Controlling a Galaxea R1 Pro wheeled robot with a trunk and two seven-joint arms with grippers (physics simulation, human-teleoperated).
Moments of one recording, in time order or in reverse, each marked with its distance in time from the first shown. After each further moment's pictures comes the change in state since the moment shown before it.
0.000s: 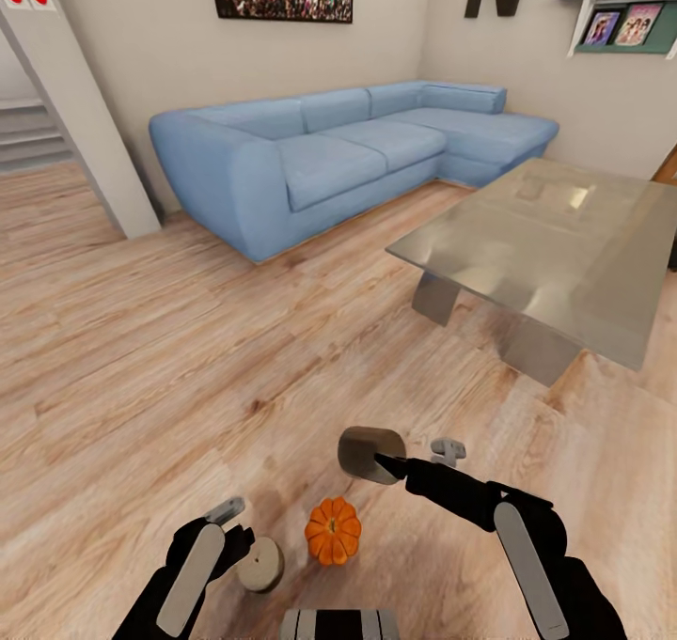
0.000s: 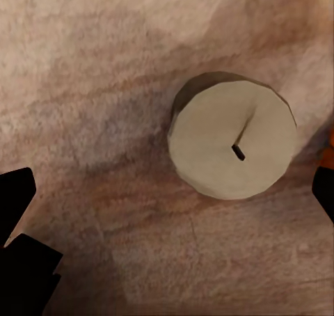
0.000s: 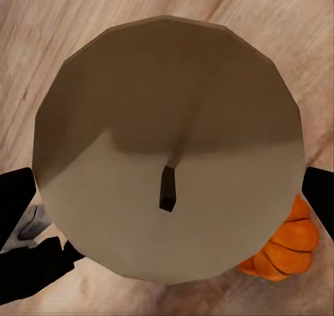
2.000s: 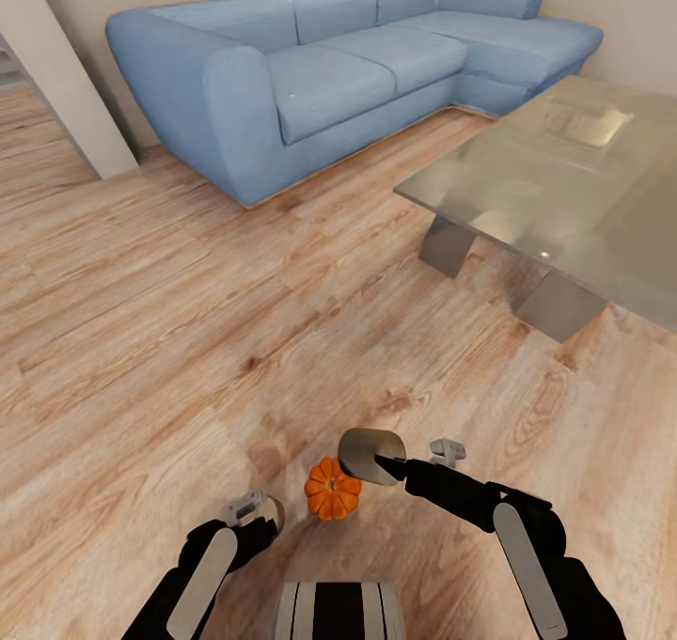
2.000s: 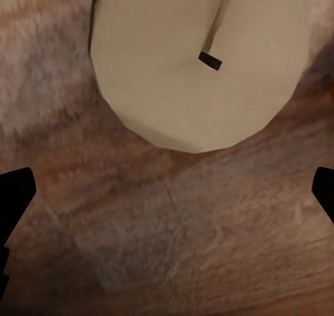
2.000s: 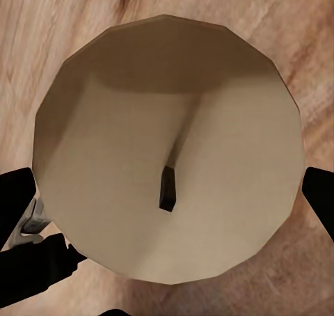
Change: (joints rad) left arm 0.000 0.009 -0.099 0.000 -0.009 -0.039 -0.165; right arm 0.000 0.001 0.000 0.006 0.010 -0.001 0.002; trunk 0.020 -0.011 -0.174
